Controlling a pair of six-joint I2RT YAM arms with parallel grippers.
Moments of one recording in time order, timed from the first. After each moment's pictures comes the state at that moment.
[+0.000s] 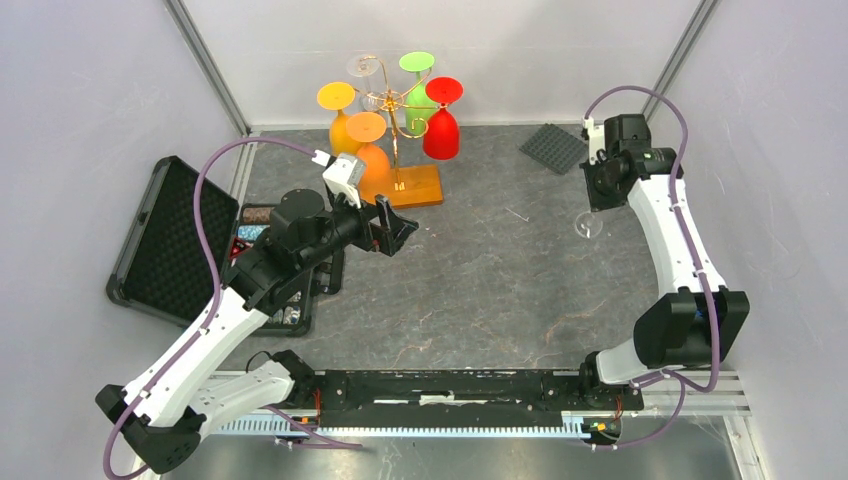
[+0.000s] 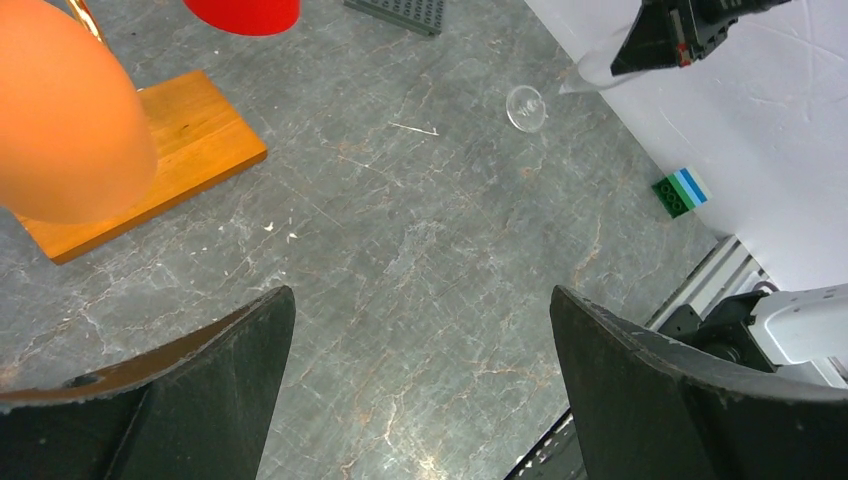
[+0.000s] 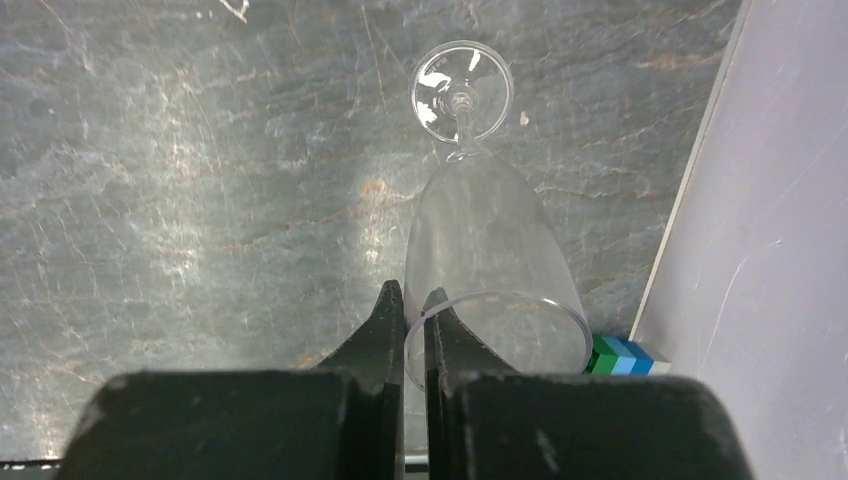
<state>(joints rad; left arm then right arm) -0.67 0.92 1.07 -0.40 0.07 -0.34 0.01 1.48 1.50 -1.03 0.09 -0.16</state>
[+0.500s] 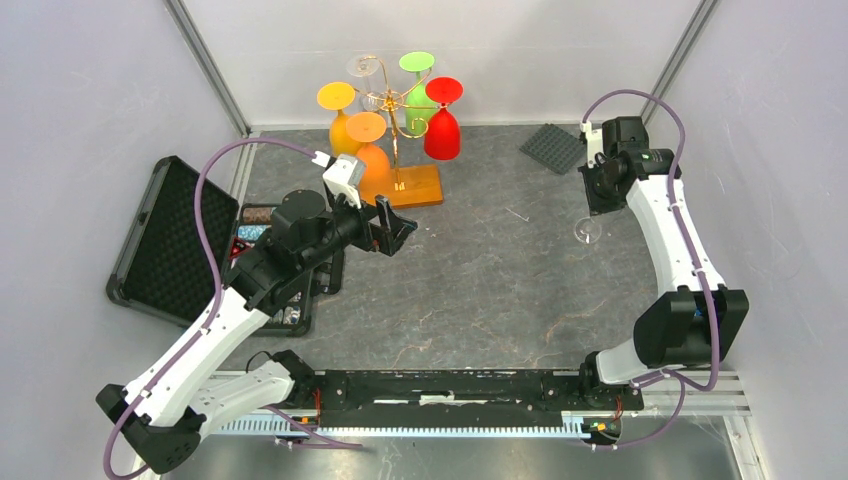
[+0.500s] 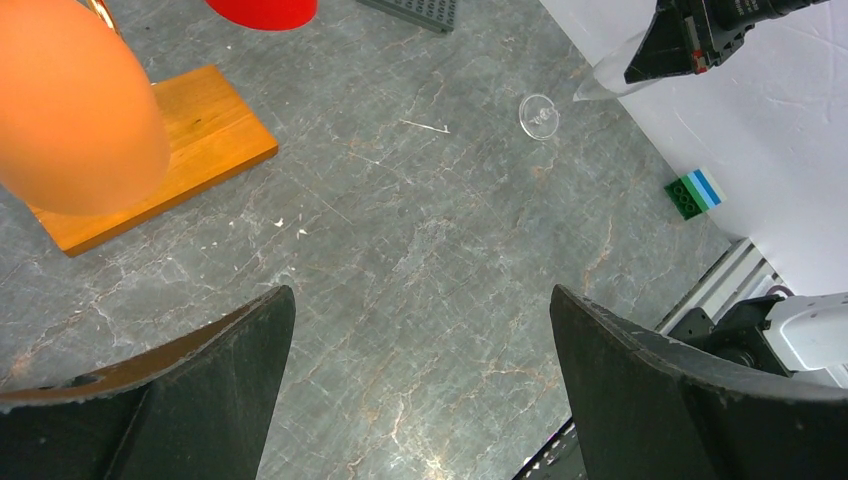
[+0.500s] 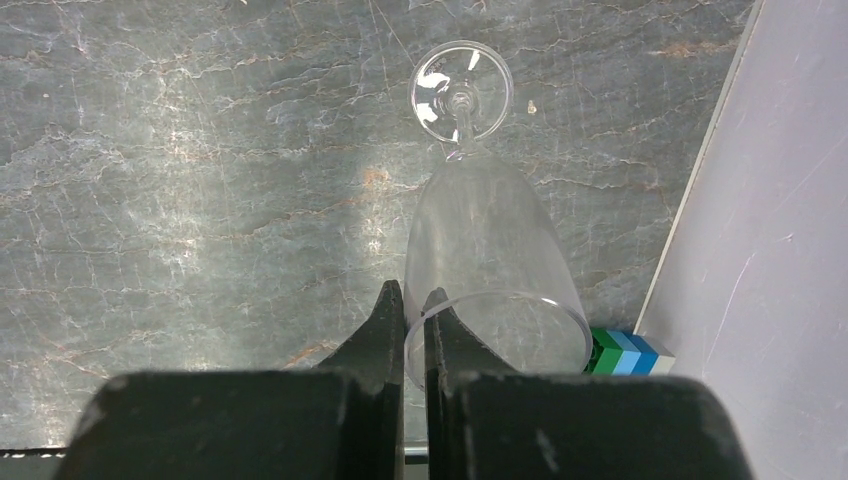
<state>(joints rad) -0.67 0.92 1.06 -0.40 0.05 -0.33 0.02 1.49 1.48 -1.05 0.09 -0.16</state>
